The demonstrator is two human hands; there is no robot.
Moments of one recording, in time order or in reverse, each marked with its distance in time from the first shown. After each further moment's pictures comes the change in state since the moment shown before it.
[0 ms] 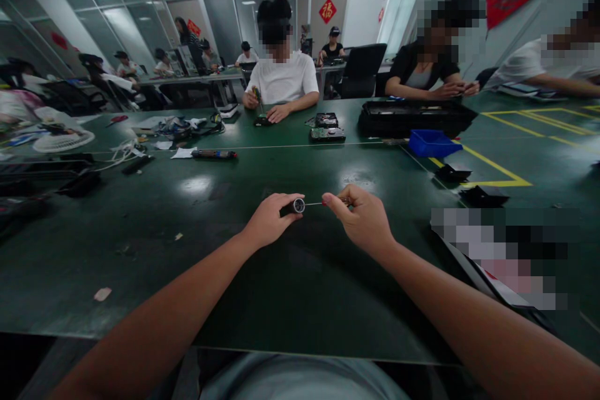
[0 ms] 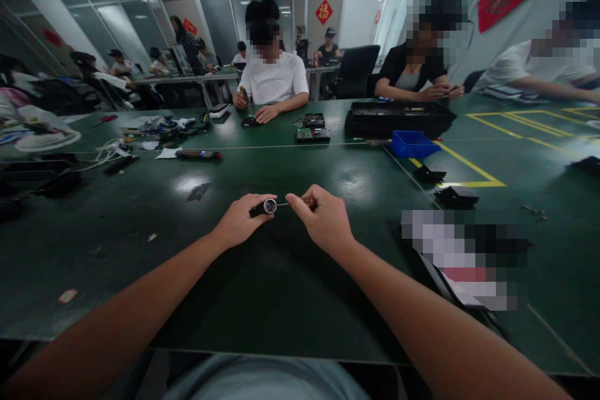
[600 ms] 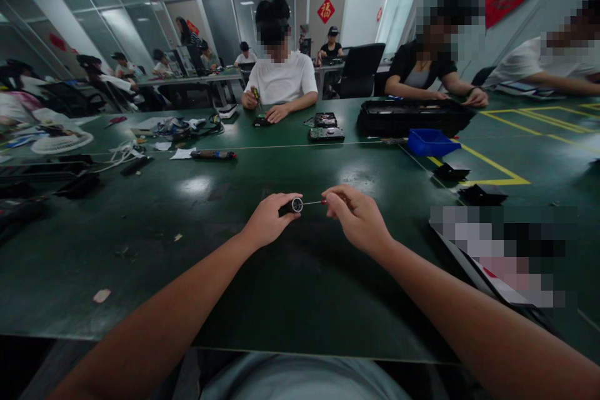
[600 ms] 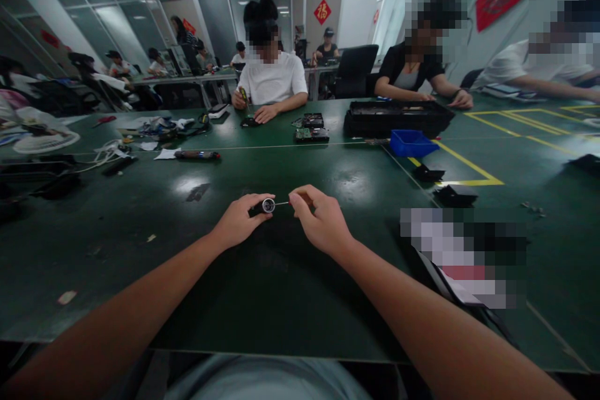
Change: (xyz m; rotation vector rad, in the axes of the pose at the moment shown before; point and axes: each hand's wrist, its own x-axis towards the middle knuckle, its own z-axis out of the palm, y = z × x) left_hand 0.000 0.002 -0.003 -0.005 -0.021 -0.043; right_hand -0.001 -0.004 -0.004 0.094 -0.158 -0.033
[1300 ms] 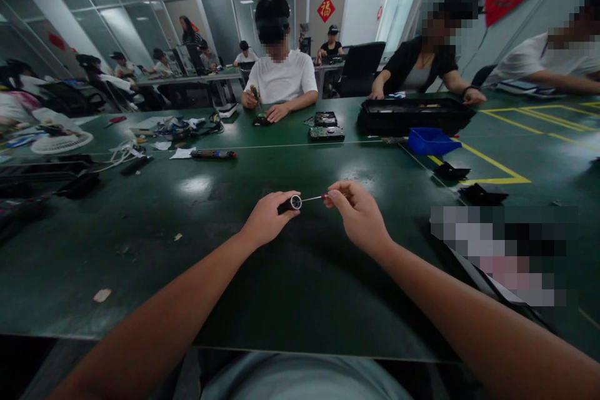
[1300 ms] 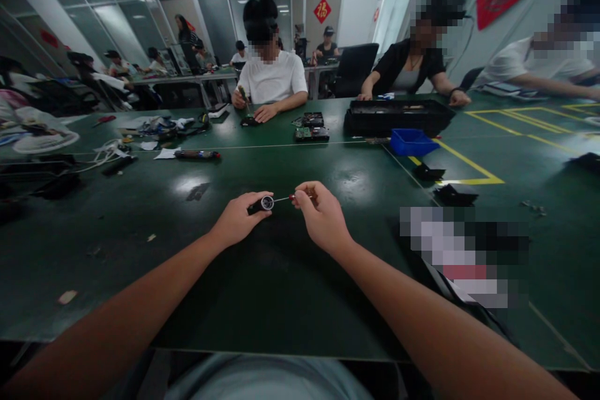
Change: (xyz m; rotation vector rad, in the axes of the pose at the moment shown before) left_hand 0.001 0.001 0.000 0.002 0.031 -0.020; right_hand 0.002 0.012 0.012 0.333 0.109 0.106
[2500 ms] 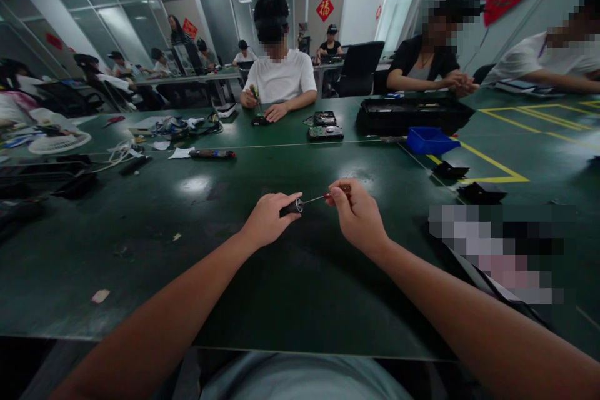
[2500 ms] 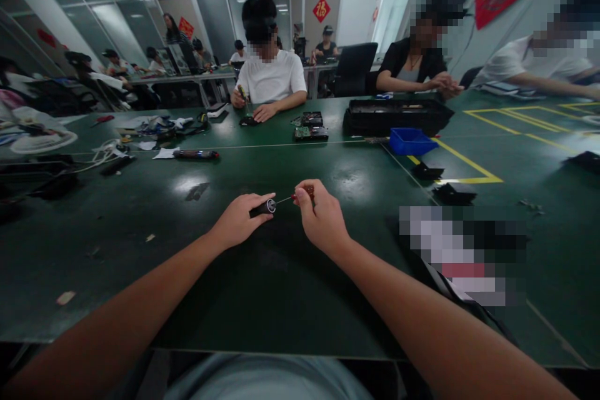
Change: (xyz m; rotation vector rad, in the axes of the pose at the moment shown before) left_hand 0.001 0.003 -0.001 0.125 -0.086 0.047; right_hand -0.003 0.000 -0.002 -0.307 0.049 -0.153
